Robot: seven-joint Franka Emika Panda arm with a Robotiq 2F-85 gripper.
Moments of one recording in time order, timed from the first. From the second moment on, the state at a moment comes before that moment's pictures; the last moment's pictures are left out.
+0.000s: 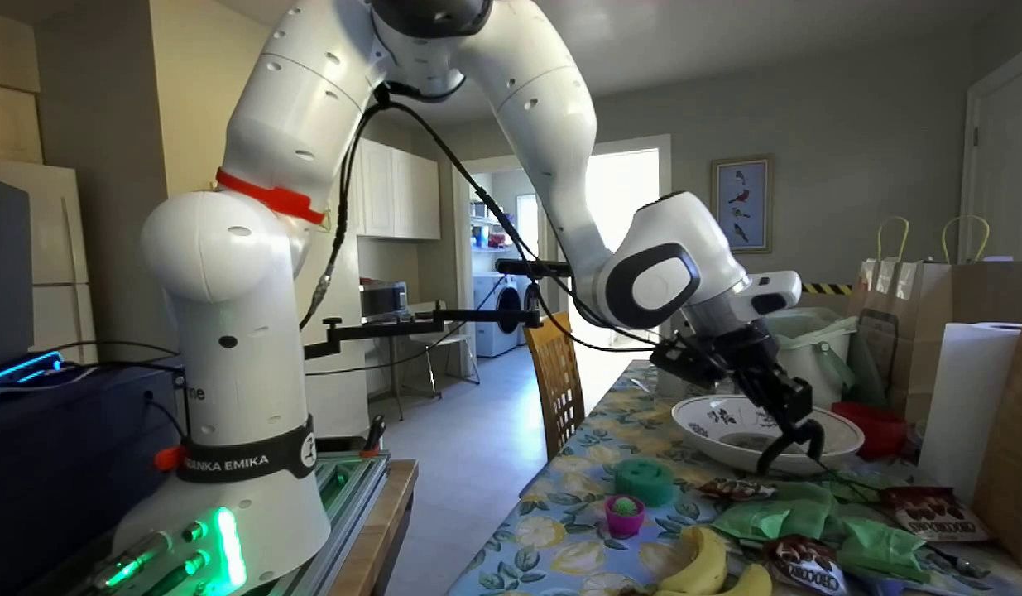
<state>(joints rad) 0.30 0.43 -0.24 -2.28 -0.01 3.24 0.06</state>
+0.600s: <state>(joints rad) 0.41 0.40 -0.48 -2.28 0.02 3.31 0.10</state>
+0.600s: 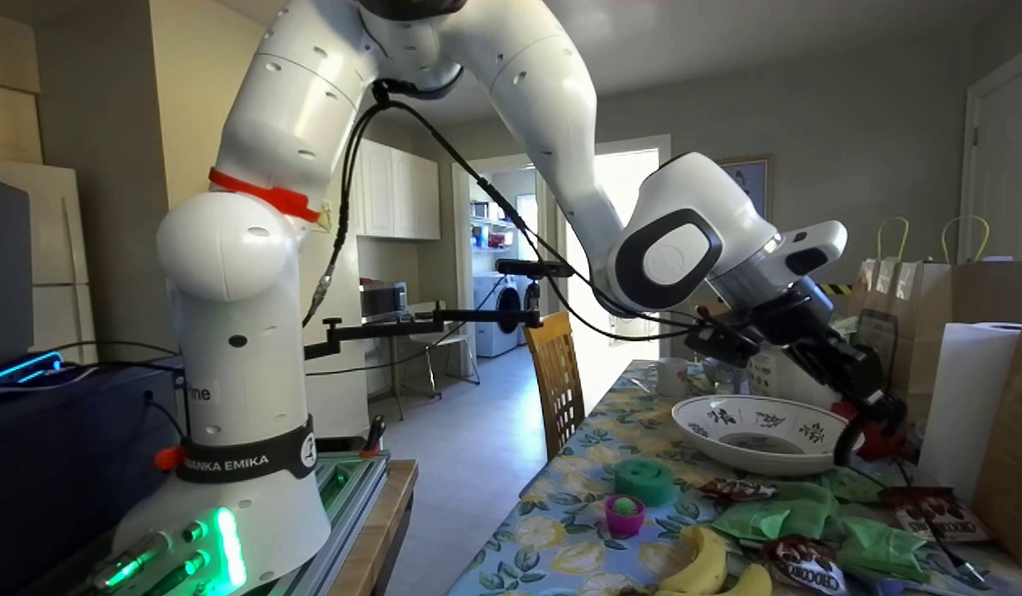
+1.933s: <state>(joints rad) 0.48 0.86 -0.68 -1.98 0.14 3.35 0.11</state>
